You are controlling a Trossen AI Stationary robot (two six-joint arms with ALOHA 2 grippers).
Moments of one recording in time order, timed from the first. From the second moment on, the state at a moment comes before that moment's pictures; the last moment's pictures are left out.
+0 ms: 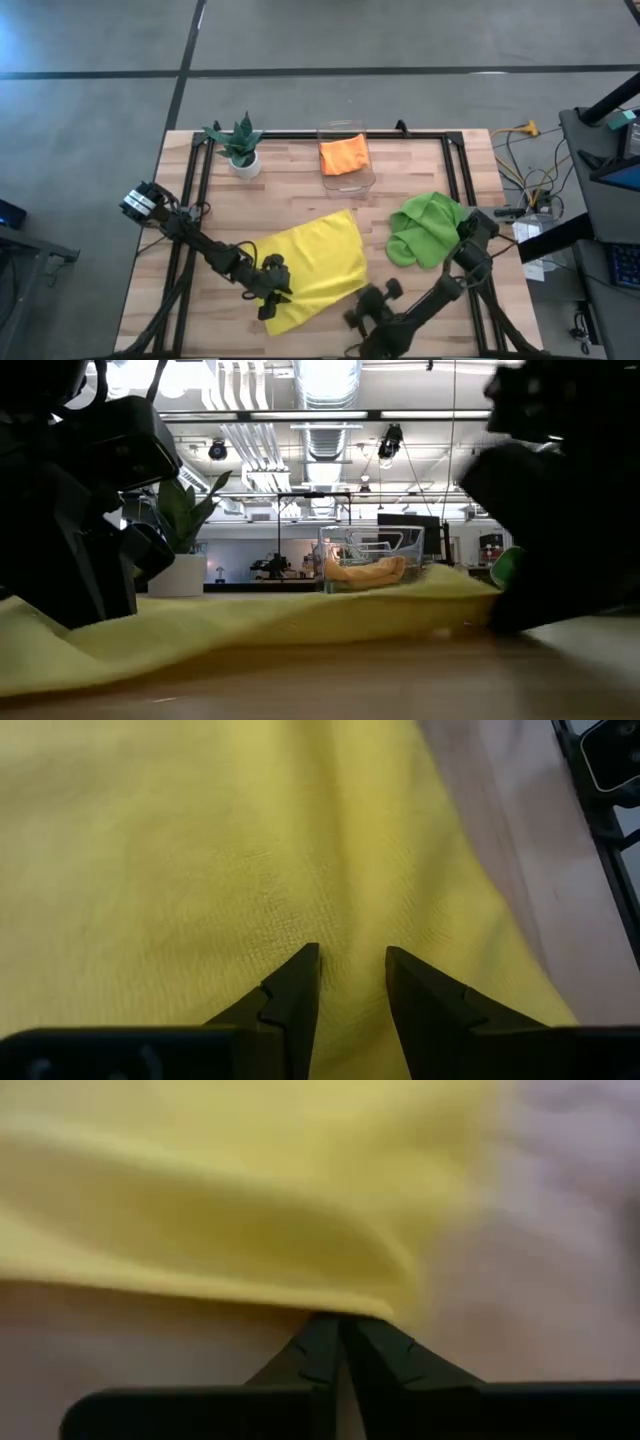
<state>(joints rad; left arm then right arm) -0.57 1.80 0.63 0.29 -0.09 -0.63 0.79 2.39 1.65 -1.14 0.74 1.87</state>
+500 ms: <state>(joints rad) -0.57 1.77 0.63 0.29 -0.08 -0.62 0.92 2.24 1.64 -1.46 0.48 2.02</state>
